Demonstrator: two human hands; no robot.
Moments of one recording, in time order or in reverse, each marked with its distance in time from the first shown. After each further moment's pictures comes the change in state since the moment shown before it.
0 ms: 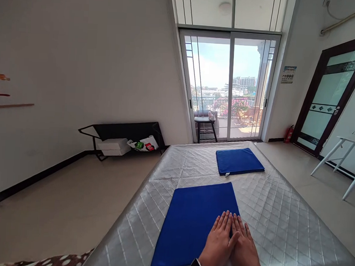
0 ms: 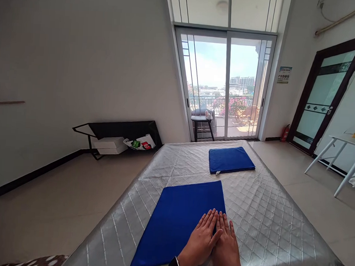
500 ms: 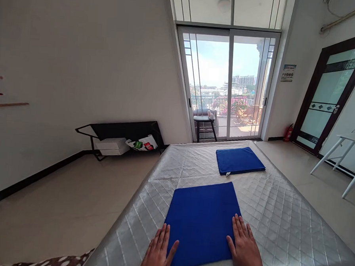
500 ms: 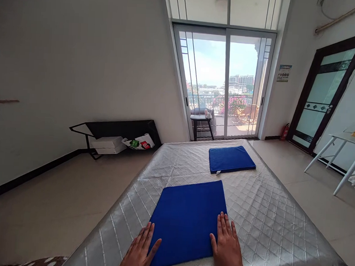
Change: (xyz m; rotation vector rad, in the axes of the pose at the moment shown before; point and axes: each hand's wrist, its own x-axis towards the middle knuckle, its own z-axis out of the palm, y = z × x) left_hand -0.155 -0.178 0.038 0.247 0.222 -0.367; right_hand -0.002 -0.006 -0.011 0.097 -0.044 0.066
